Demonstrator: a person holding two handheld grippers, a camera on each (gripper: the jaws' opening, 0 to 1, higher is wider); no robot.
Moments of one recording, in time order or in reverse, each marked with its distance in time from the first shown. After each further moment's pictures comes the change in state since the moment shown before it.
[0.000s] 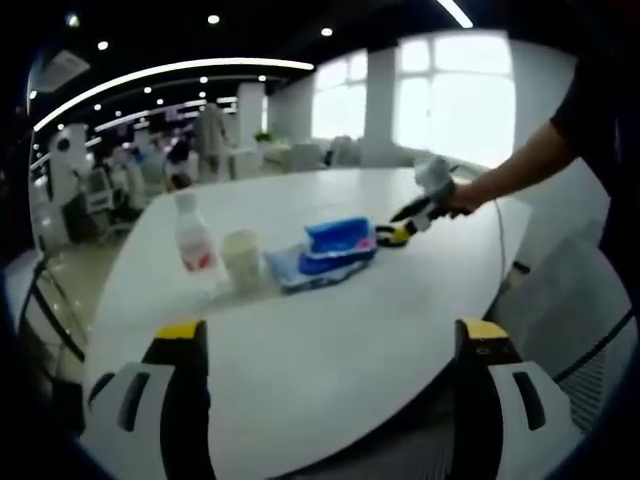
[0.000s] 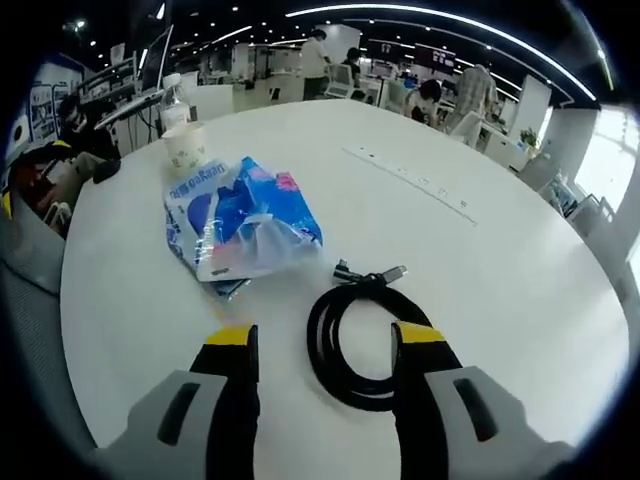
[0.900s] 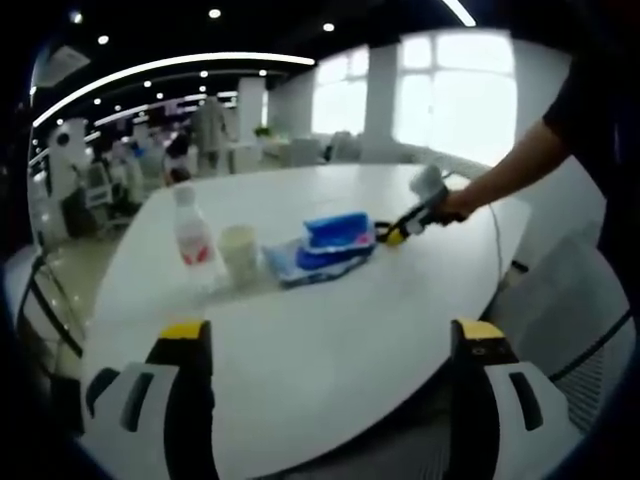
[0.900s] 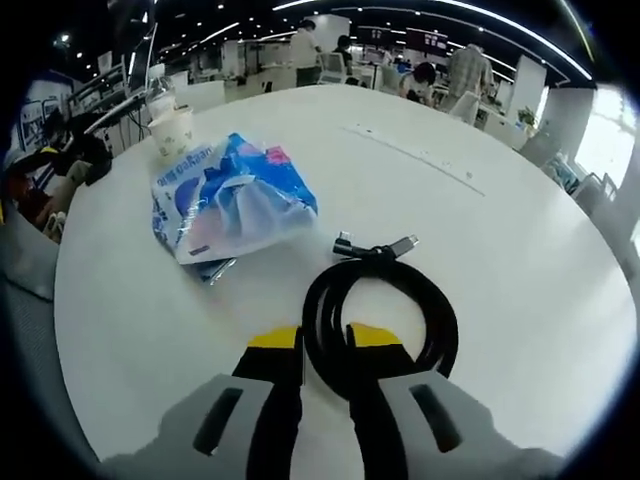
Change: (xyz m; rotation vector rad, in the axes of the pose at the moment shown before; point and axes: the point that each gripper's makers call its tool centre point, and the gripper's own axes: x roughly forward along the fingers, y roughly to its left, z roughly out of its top) left arm -0.001 -0.001 -0.005 -0.008 0.016 -0.009; right arm 0.020 0.003 -0.021 0.051 0.049 0.015
